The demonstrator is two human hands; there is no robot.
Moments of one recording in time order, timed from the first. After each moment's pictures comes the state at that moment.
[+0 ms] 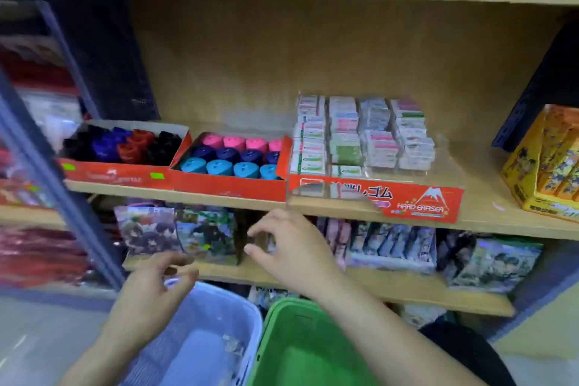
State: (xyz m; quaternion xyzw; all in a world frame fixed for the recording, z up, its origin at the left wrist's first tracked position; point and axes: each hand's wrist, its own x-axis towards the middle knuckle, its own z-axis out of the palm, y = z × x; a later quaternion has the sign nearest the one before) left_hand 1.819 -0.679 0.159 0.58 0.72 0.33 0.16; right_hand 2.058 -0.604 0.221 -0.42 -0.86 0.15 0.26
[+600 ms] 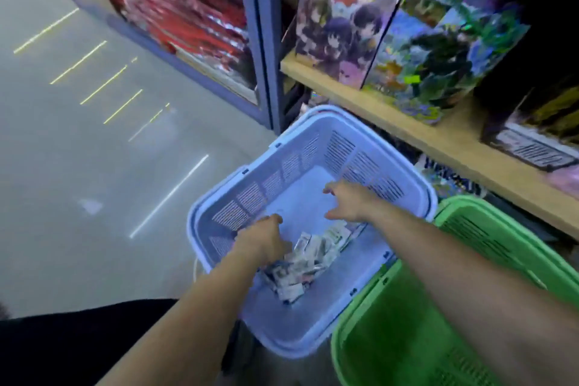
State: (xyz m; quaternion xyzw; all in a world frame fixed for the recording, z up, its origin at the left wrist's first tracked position) left_hand 1.735 -0.774 -0.154 0.39 0.80 -0.01 0.45; right_hand 1.871 -0.584 -0.137 -0.32 -0.86 0.26 -0.29
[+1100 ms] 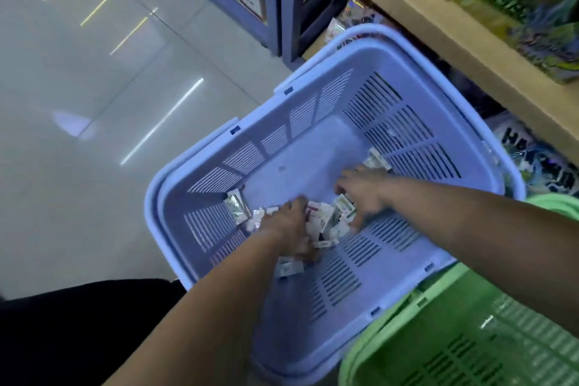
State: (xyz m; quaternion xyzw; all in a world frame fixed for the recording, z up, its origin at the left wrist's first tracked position) left_hand 1.776 -0.764 -0.238 0.38 0.74 -0.04 0.55; right_hand 1.867 -0.572 -0.220 -0.11 -0.83 0.18 -0.52
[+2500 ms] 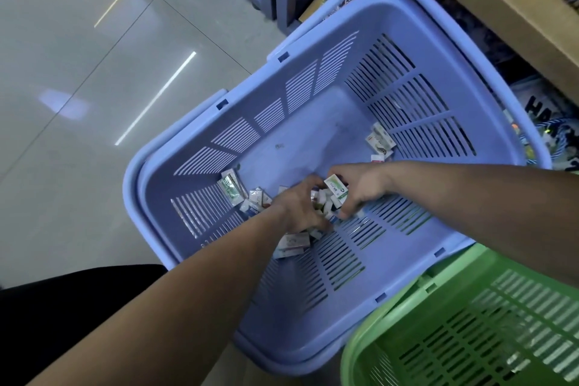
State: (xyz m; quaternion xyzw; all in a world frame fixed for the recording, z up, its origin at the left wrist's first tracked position) left_hand 1.786 -0.752 -0.247 0.27 0.72 0.12 0.63; right_hand 1.878 -0.591 -0.234 -0.26 -0.69 0.48 -0.48
